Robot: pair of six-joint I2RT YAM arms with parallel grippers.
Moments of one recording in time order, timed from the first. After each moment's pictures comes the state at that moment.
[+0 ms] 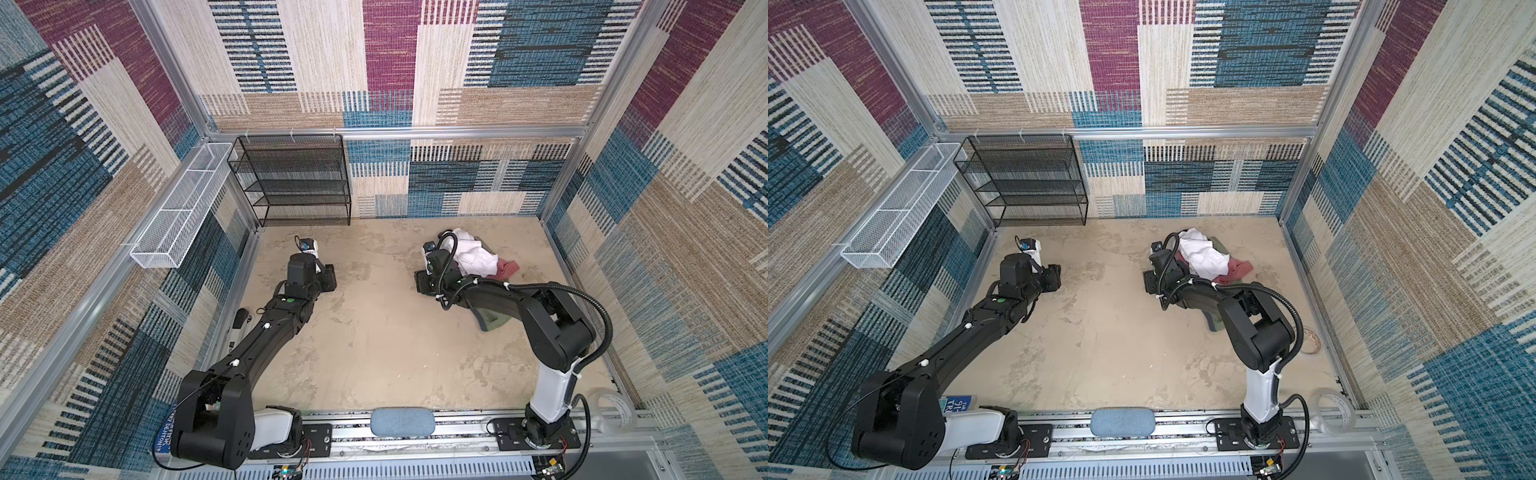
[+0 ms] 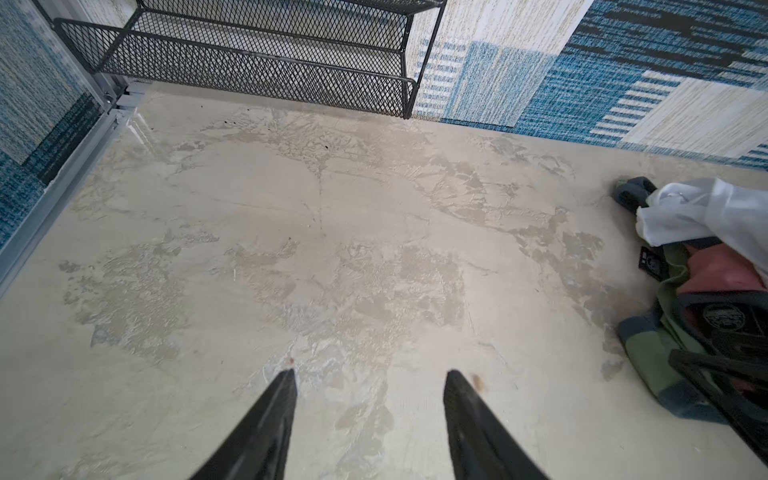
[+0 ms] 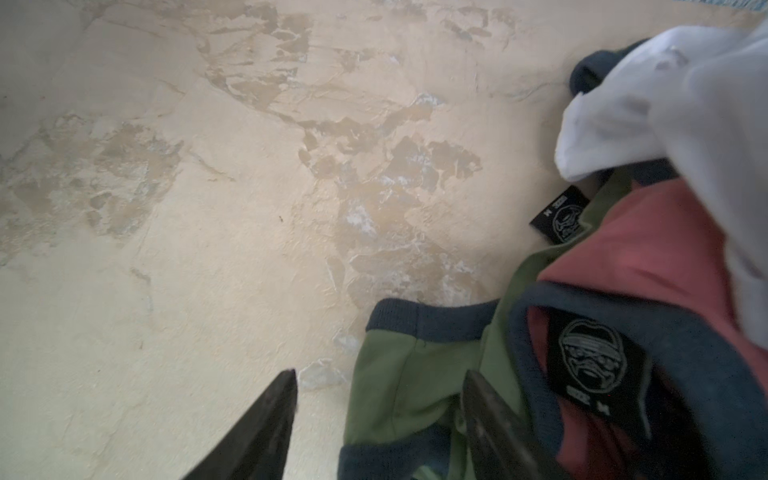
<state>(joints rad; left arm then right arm) -0.19 1.31 0.82 -0.05 -0.10 -0.24 0.55 1.89 1.15 -0.01 0.16 0.23</state>
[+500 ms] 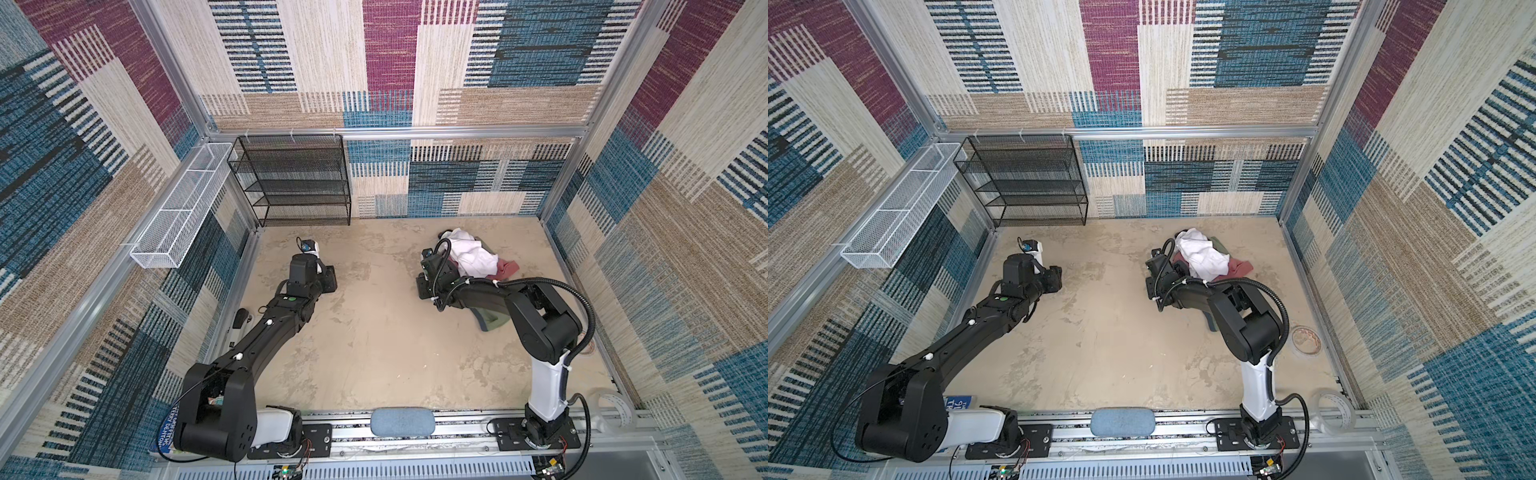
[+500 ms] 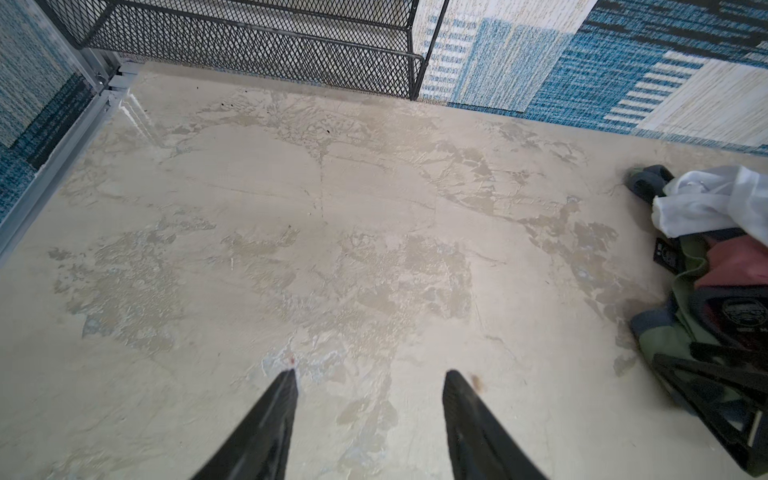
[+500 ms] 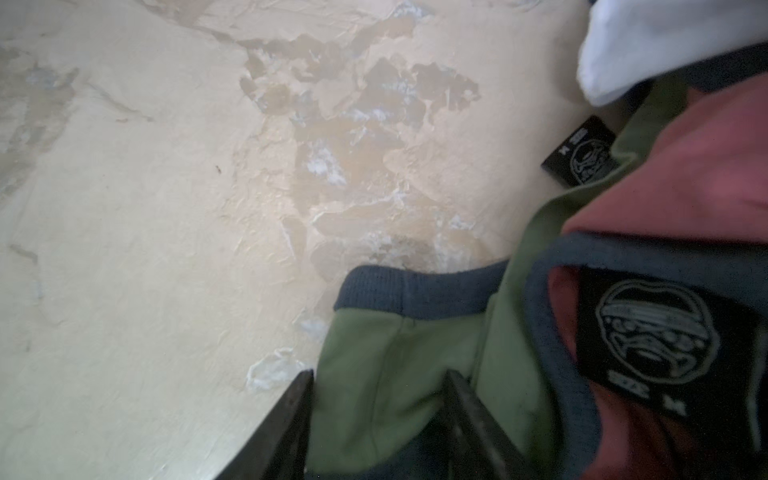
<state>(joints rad) -0.19 1.34 0.83 -0.05 -0.10 -0.24 0.56 1.97 1.17 -0.05 0.22 0.26</state>
